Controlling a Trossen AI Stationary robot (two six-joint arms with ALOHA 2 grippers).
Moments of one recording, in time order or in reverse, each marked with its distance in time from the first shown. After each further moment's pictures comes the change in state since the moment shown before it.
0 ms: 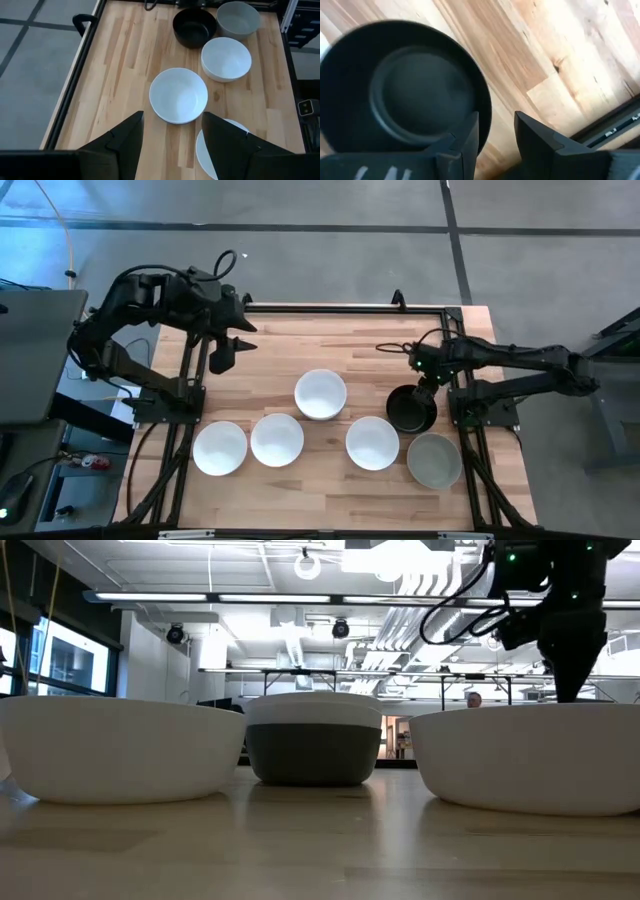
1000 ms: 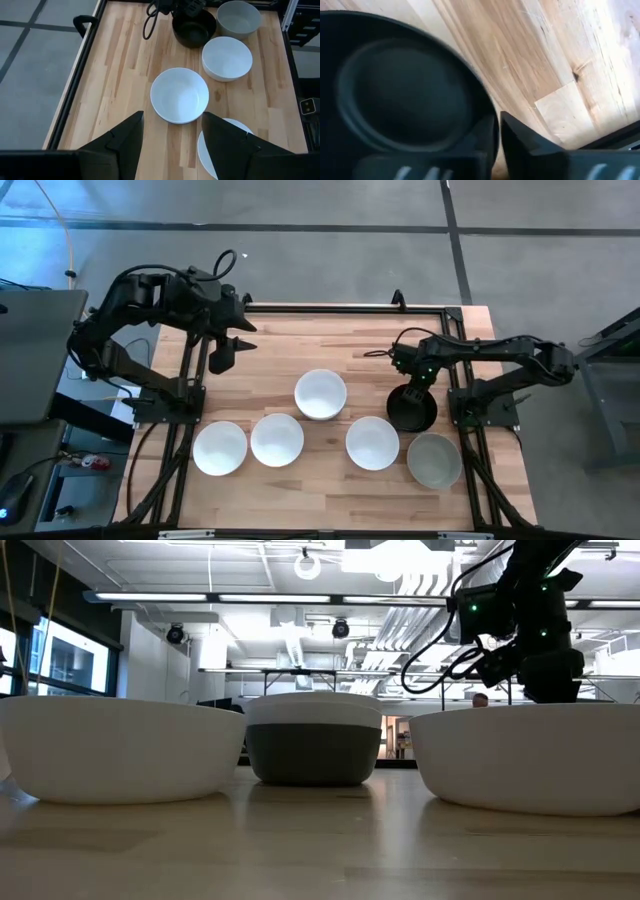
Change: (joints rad) left arm 0.000 0.000 0.000 0.000 0.000 0.013; right arm -0.059 0.260 0.000 0.095 -0.037 -0.113
